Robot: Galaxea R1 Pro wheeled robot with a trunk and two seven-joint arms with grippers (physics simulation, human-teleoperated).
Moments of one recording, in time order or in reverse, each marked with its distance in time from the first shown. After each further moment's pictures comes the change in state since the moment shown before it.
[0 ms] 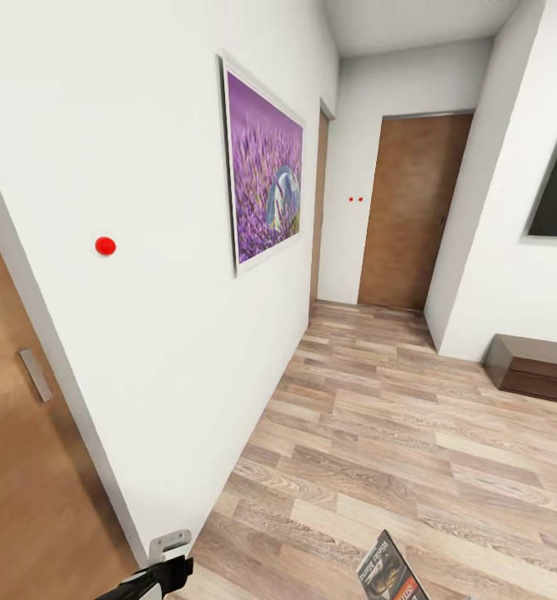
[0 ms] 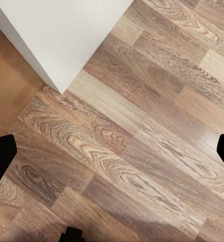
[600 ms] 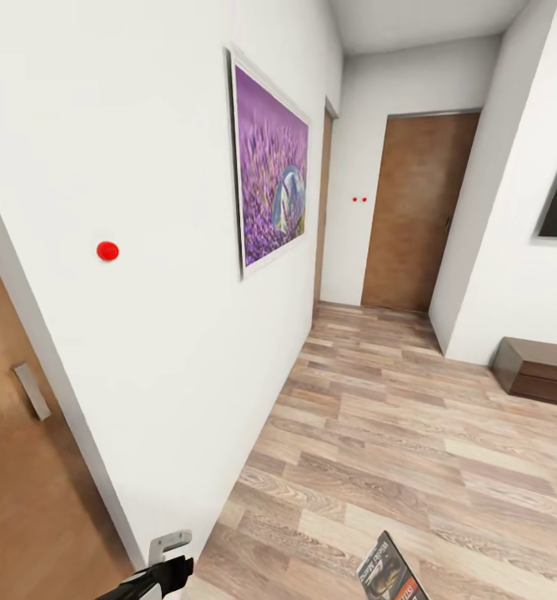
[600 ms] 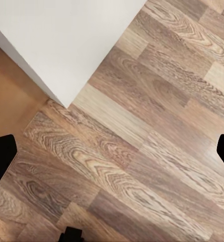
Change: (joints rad) left arm 0.000 0.000 0.000 0.001 0.000 0.000 -0.003; right arm 0.000 0.000 0.001 0.001 0.001 0.000 -0.001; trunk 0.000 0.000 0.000
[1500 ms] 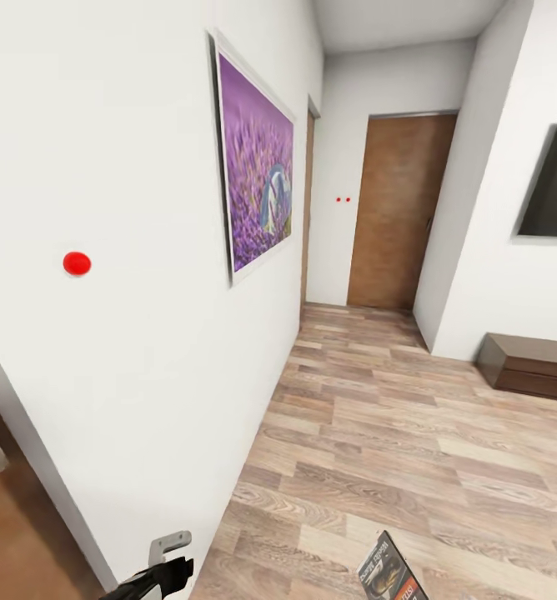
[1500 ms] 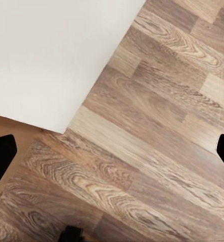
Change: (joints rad) left arm 0.002 -0.001 0.000 0.001 -0.001 0.001 -0.001; right arm 0.000 0.000 0.000 0.000 0.000 0.000 0.000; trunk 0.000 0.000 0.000
